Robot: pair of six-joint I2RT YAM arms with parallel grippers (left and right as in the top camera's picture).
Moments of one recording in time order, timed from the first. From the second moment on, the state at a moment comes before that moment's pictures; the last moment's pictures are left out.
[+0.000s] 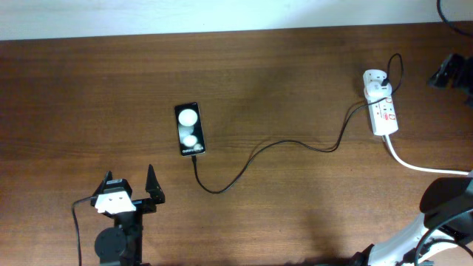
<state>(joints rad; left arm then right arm) 0.08 0.01 0.01 -0.08 -0.01 -0.11 -0.58 1.95 2.27 -1.56 -0.28 -0.06</state>
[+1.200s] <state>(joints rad) 0.08 0.01 0.01 -0.08 -0.01 -0.11 -0.17 0.23 0.21 0.08 -0.22 -0.06</state>
